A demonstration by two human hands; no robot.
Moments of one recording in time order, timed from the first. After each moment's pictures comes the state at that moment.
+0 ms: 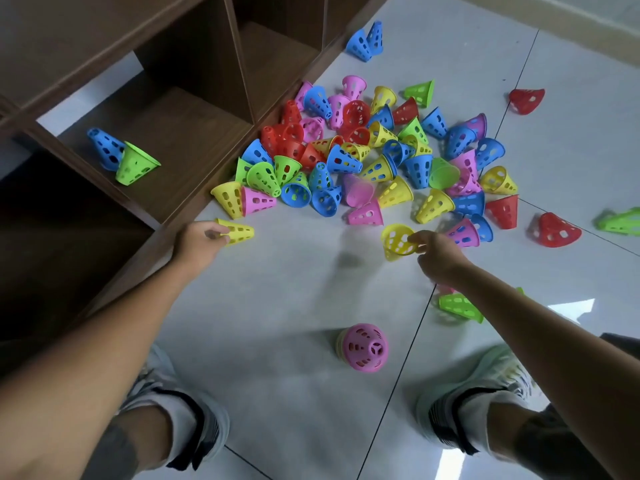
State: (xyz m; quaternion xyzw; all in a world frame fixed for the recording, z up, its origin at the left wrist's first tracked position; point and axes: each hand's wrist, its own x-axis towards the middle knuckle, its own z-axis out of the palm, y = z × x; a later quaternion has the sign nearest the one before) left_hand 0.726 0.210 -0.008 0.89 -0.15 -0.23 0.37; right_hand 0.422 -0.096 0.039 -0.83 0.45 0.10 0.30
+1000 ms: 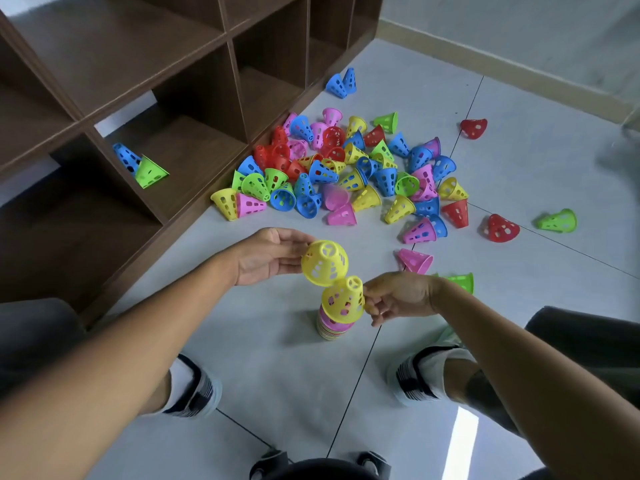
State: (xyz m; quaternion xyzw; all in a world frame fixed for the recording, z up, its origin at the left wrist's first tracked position) left_hand 0.569 0.178 0.118 0.54 -0.18 -0.60 0.56; right_hand 0.345 -0.011 0.105 -0.58 0.25 0.33 0.71
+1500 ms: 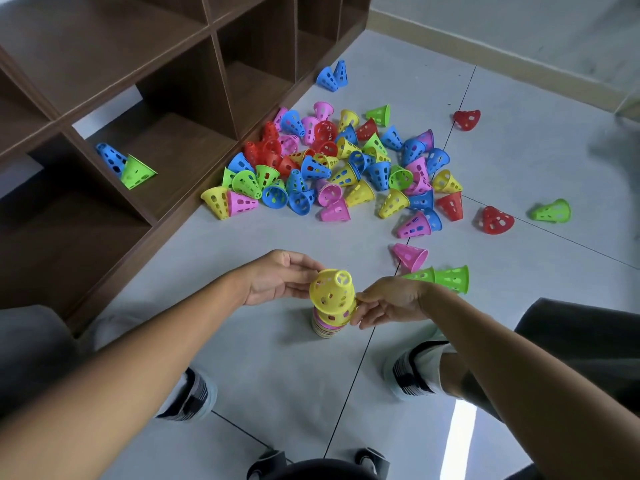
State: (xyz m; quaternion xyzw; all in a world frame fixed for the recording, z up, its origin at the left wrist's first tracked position) left_hand 0.538 0.174 0.090 0.55 -0.18 -0.65 0.49; right_hand 0.340 -0.006 0.083 -0.53 0.35 0.32 0.70
